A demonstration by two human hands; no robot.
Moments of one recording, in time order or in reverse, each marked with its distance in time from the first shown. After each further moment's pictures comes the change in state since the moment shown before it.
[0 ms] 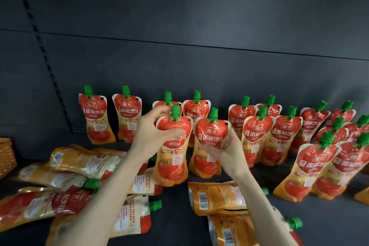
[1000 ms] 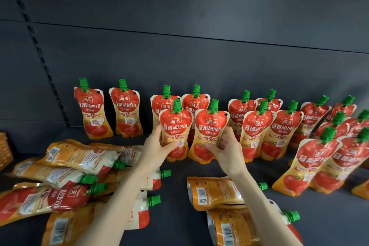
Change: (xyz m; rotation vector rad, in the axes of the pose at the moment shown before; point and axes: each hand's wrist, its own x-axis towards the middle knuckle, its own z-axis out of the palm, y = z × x) left_hand -0.008 -0.073 0.028 0.049 -0.086 -0.181; right_hand -0.001 0.018 0.002 -0.244 0.028 0.076
